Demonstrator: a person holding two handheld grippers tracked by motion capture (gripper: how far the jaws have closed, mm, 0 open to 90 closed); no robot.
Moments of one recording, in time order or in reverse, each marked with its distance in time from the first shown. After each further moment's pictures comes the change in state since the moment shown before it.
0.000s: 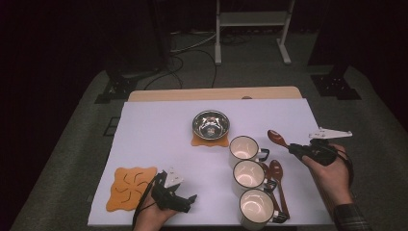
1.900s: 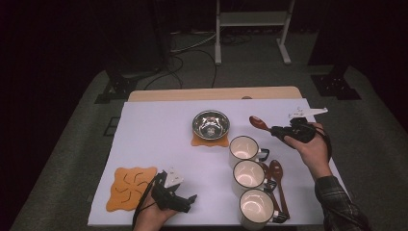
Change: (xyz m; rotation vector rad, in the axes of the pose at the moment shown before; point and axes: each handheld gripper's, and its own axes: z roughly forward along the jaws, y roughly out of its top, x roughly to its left) left arm 0.000 0.000 0.000 -0.001 0.001 0.000; right arm 0.002 0.058 0.046 -0.008 0.095 -0.081
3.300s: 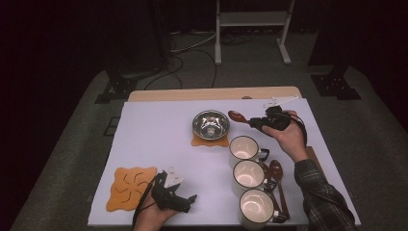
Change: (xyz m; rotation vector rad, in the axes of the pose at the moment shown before) left arm 0.000 0.000 0.000 -0.003 0.000 -0.001; right arm 0.022 0.046 0.049 0.021 0.080 -0.075
